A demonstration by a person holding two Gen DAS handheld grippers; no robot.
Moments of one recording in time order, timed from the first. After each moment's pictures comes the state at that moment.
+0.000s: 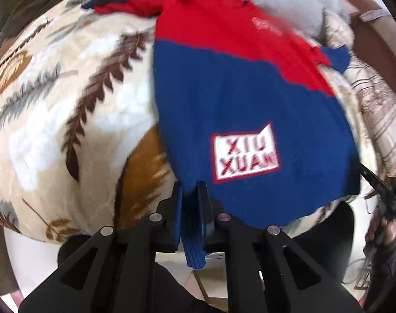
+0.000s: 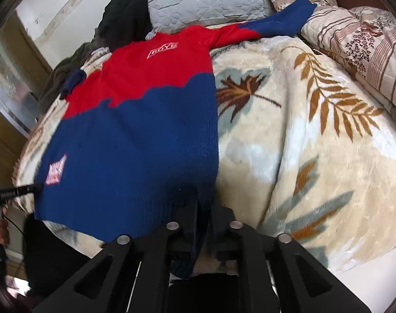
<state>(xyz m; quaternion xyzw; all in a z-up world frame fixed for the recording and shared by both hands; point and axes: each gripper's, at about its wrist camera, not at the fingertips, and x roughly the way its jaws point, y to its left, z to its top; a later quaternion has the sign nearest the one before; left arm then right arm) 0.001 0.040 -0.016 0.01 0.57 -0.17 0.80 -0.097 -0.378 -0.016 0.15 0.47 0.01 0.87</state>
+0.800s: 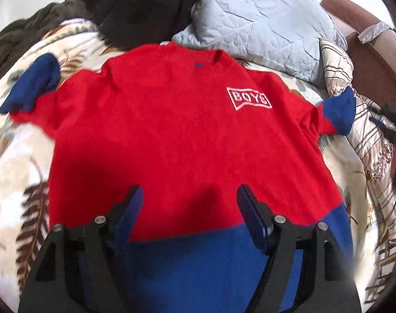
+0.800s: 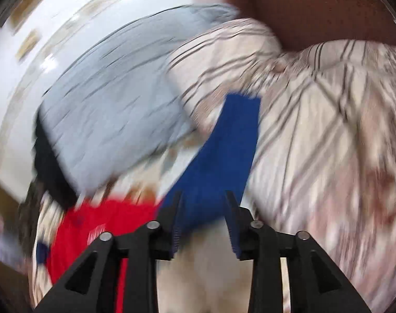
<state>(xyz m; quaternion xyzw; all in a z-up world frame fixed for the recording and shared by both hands) 0.159 -0.082 -0.018 0.01 0.48 -0.20 0.85 0.132 -0.583 0.073 0.28 0.33 -0.19 0.88</state>
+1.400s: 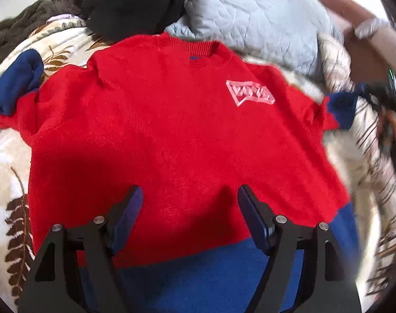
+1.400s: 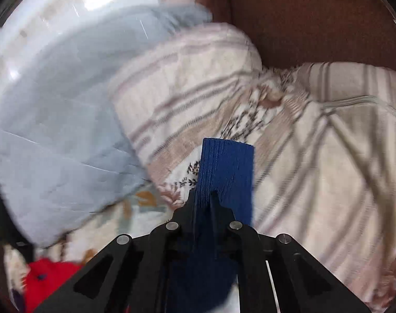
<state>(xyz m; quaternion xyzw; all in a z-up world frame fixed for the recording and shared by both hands) 0.177 -0.080 -0.032 0.00 0.49 -0.23 0.84 0.175 -0.625 0.059 0.26 0.30 -0.27 0.88</state>
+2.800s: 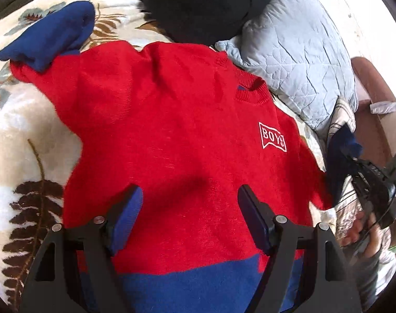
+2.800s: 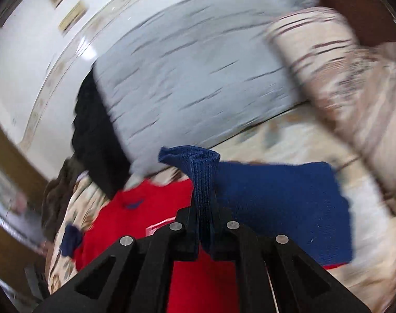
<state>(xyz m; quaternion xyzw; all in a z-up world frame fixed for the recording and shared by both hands) 0.217 -0.014 -0.027 -0.16 0.53 -0.19 0.81 0.175 -0.421 0.048 0.27 0.32 -0.04 0.91</state>
